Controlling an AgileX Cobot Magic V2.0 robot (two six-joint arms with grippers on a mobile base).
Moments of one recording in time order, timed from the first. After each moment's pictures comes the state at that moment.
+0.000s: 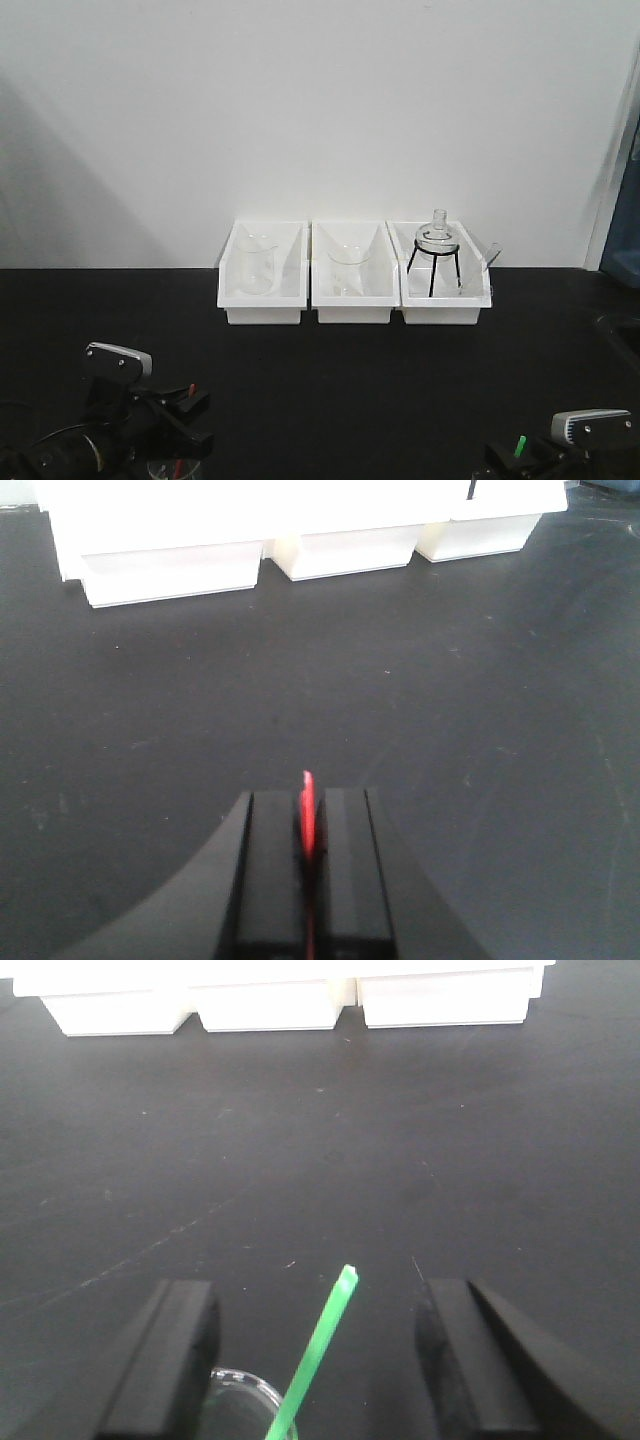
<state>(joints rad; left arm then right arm) -0.23 1.89 -0.83 0.50 -0.67 -0.47 0.01 1.75 -0.47 -0.40 -0.84 0.33</state>
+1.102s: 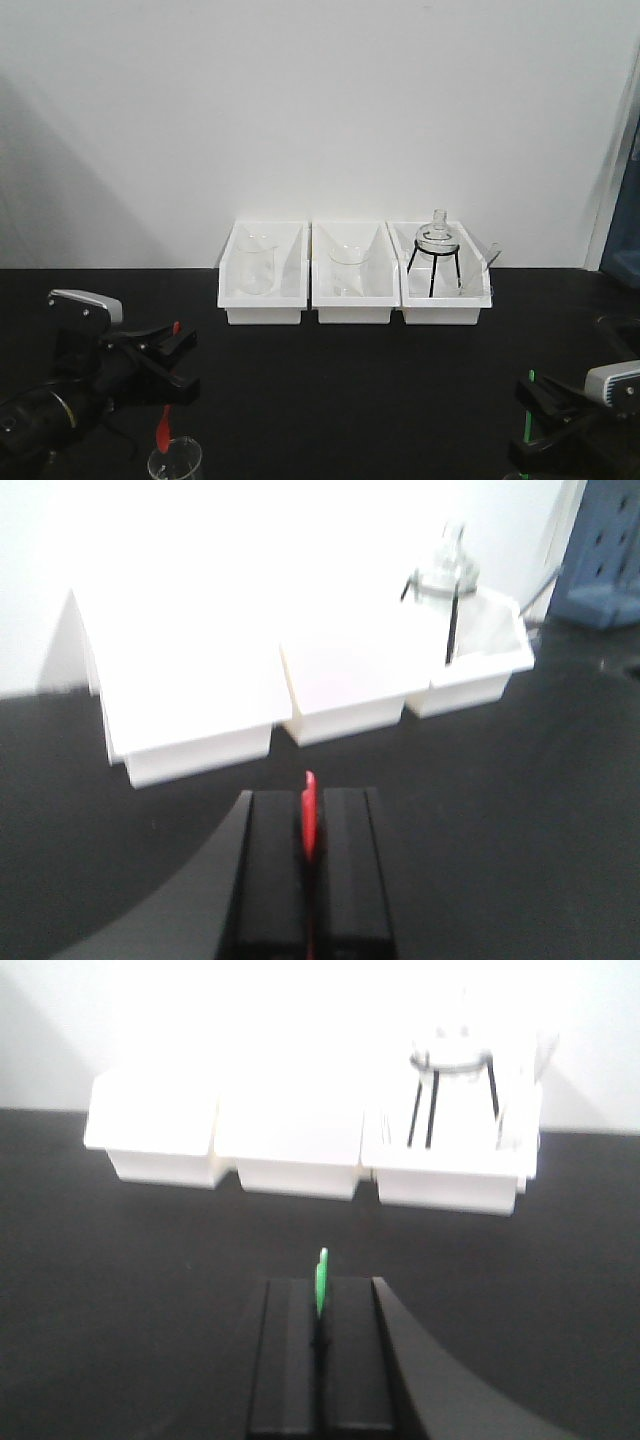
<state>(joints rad) -0.23 1.67 -0.83 0.45 -0.67 -0.44 0.01 1.46 -0.47 -0.43 -0.80 0.35</state>
